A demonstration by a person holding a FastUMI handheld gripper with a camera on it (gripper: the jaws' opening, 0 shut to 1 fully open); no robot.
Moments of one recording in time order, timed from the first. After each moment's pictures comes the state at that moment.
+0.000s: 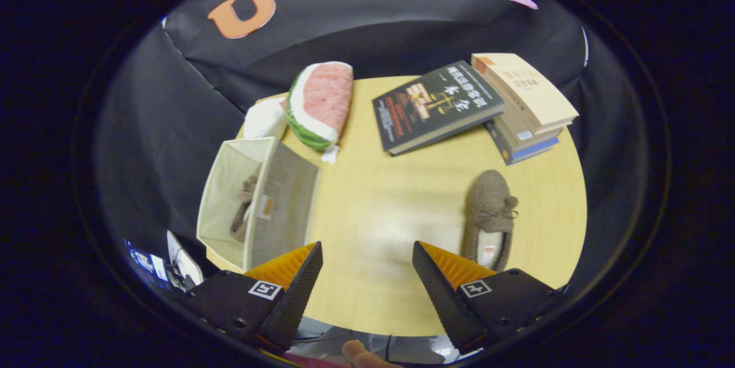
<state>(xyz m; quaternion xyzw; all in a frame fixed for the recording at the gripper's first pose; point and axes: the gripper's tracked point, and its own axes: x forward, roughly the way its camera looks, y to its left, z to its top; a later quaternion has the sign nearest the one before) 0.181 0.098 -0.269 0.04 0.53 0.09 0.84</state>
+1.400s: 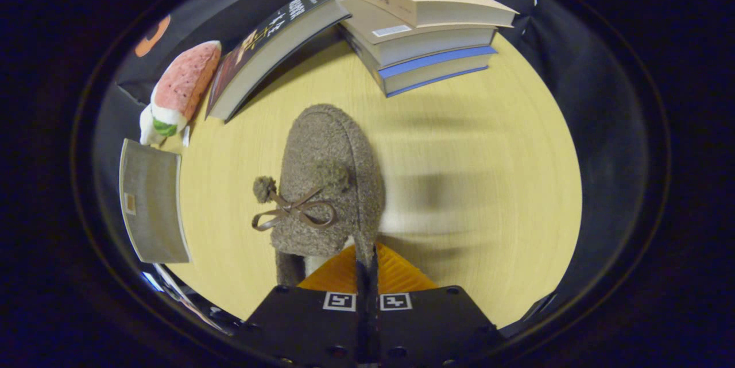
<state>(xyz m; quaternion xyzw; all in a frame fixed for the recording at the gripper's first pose) 0.215 -0.088 -0.419 0.07 0.60 -0.03 0.79</state>
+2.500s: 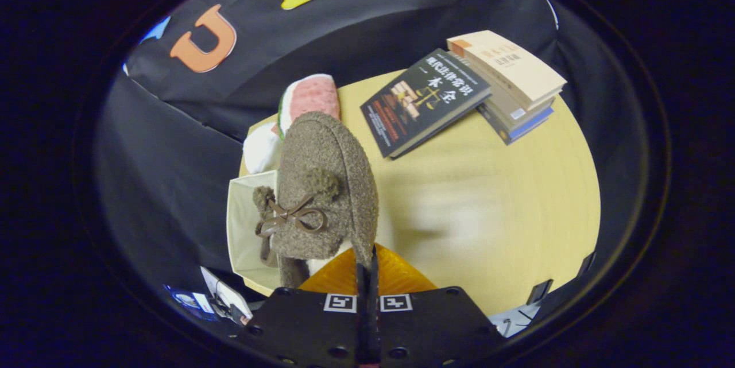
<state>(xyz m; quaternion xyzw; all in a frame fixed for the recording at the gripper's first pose) 0.195 0.167 -0.227 0.13 0.55 0.07 0.82</state>
